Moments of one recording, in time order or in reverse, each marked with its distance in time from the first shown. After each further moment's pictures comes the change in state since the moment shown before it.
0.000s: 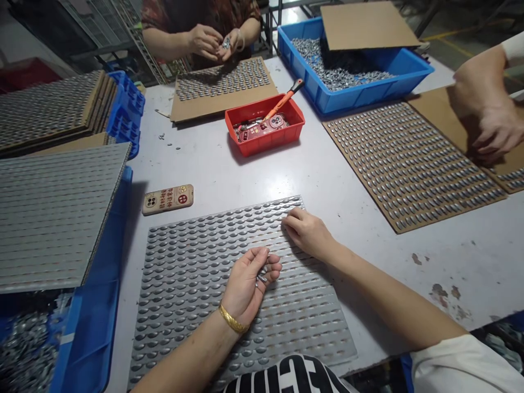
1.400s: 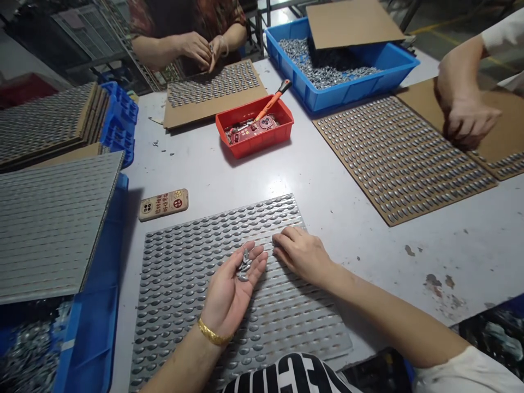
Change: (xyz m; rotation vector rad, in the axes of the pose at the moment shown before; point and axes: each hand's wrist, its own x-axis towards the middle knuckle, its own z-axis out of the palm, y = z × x) left_hand -0.015 0.017 -0.002 -0.160 0.077 0.002; right_hand -0.035 -0.040 -0.003 -0.131 -0.106 0.046
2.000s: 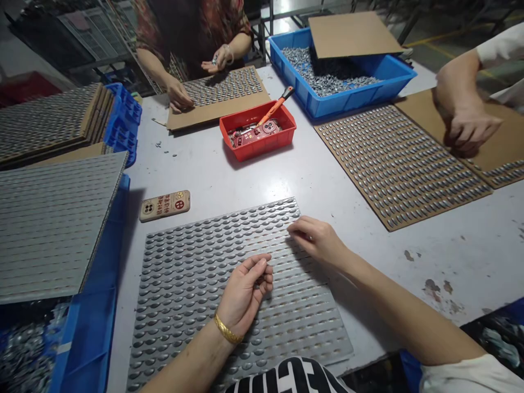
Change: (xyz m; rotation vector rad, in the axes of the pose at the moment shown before) left_hand 0.009 -0.021 -0.007 0.219 -0.112 -0.034; right_hand 0.012 0.036 -0.023 0.391 0.103 0.030
